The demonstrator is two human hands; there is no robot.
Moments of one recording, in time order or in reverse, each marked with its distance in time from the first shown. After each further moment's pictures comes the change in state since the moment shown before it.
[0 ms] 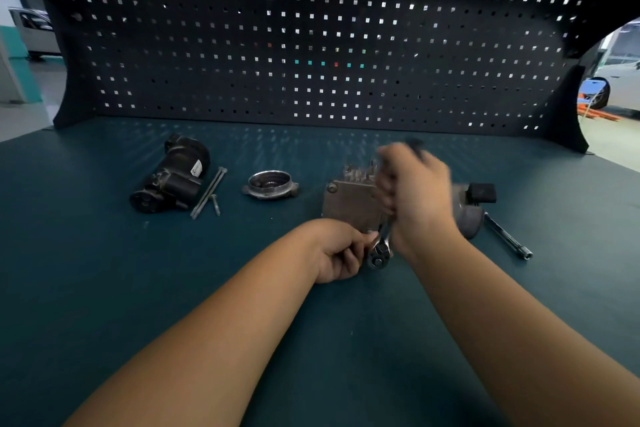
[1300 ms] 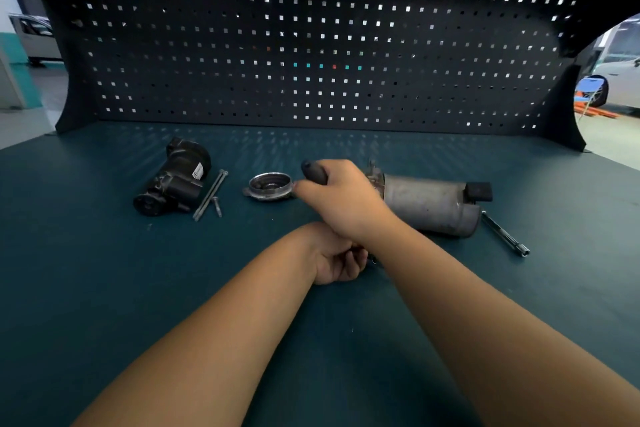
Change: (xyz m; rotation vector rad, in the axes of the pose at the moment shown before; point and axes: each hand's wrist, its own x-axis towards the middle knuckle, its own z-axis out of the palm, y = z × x) left_hand -0.001 -0.002 -0.003 0.070 -0.060 0.044; right_hand 0.000 0.013 0.038 -0.754 -0.377 -0.258
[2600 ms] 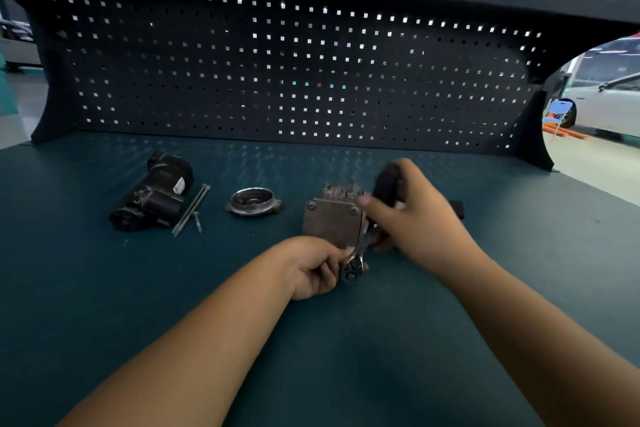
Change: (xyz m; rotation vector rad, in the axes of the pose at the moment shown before) left_hand 0.002 0.002 -0.001 -0.139 0.026 -0.073; right_hand -0.041 0.018 -0.077 -0.016 0.135 0.096
